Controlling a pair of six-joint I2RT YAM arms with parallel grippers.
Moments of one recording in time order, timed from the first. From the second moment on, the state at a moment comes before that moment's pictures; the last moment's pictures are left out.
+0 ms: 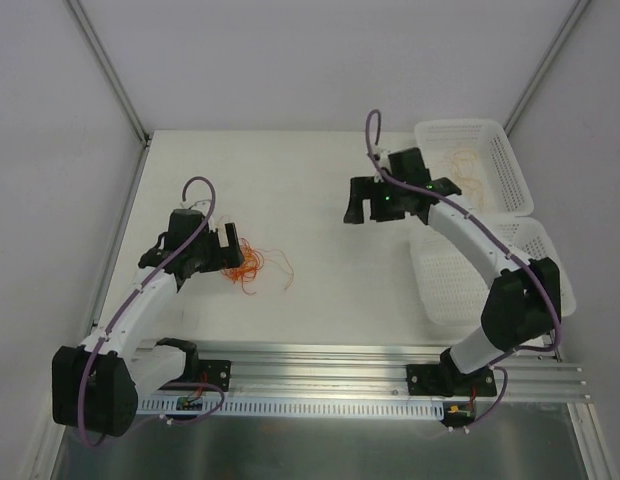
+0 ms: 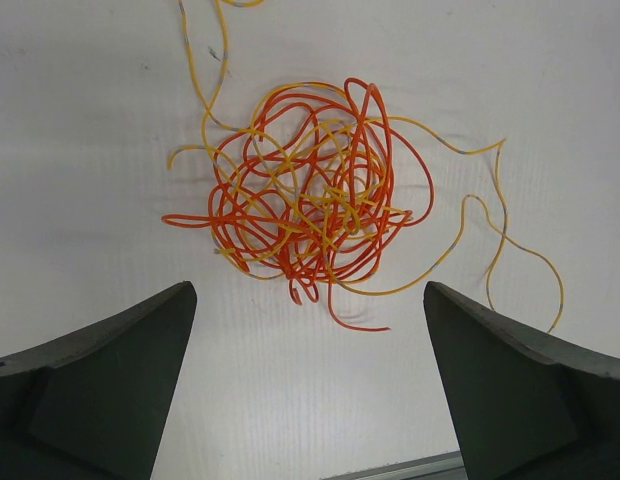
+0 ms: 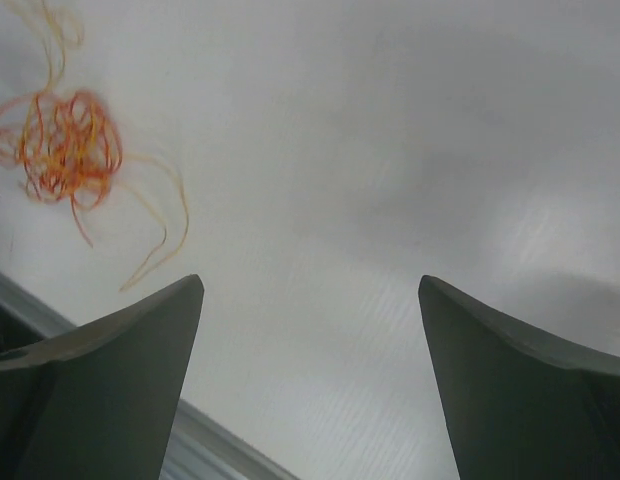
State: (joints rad) left arm -0.17 1.03 0.67 -0.48 0.10 -0.32; right arm 0.38 1.56 1.36 -0.61 -0.26 0.24
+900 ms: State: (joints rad) left arm -0.17 1.26 0.70 -0.49 0.10 -0.52; right arm 0.84 2.05 1.42 -0.24 -0.45 0.25
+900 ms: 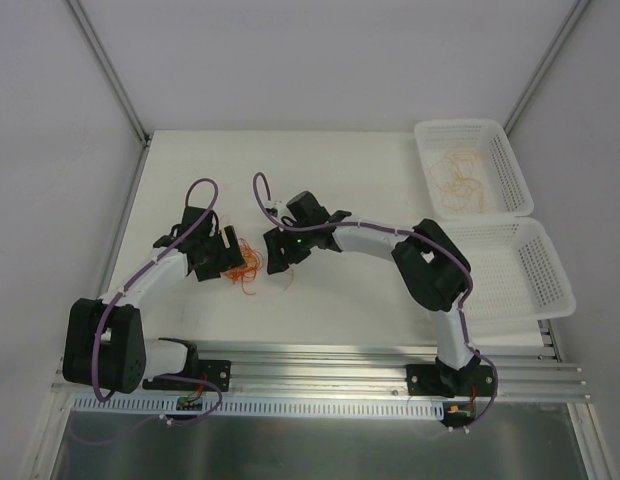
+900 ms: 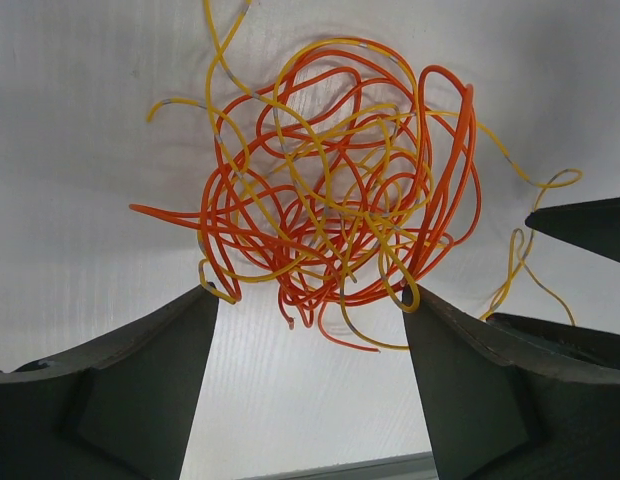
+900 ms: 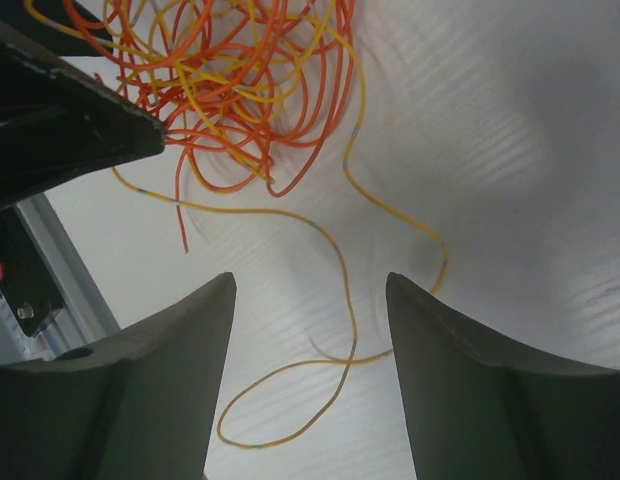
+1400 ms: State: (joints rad) left arm -0.17 1.26 0.70 -0.49 0.12 -0.56; right arm 0.84 2.04 1.31 -0.19 -0.46 0.23
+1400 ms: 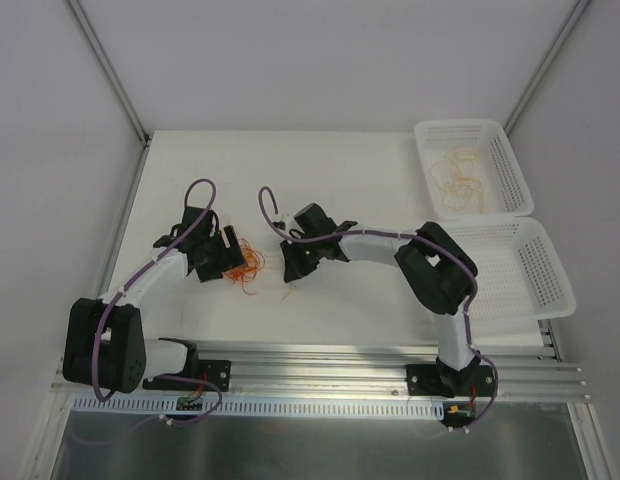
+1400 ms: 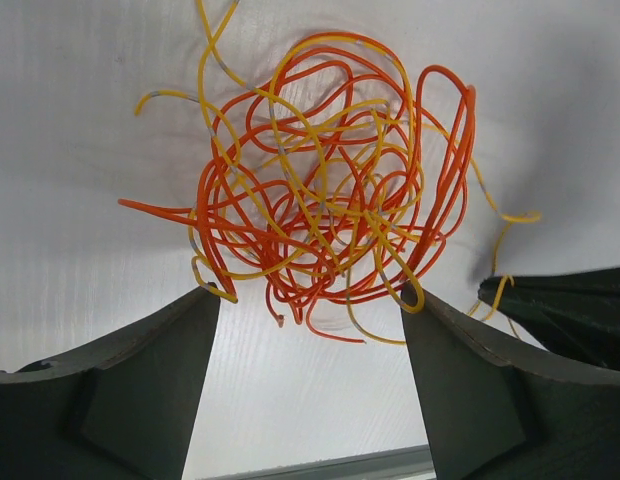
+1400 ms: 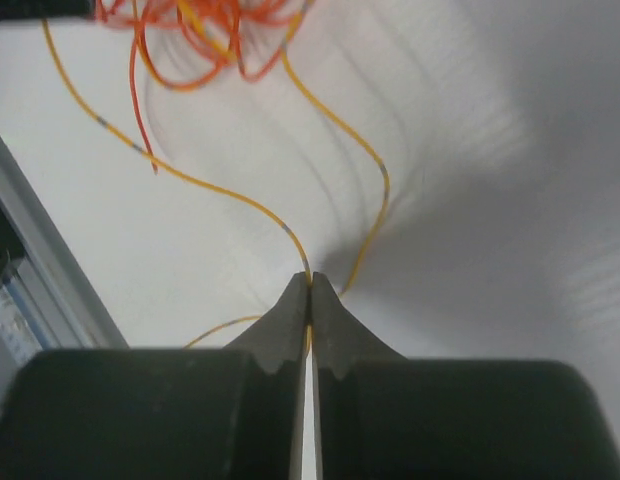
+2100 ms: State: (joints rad) left arm -0.17 1.38 0.69 -0.44 0.12 -0.67; right arm 0.85 1.45 1.10 -0.46 -0.32 0.11
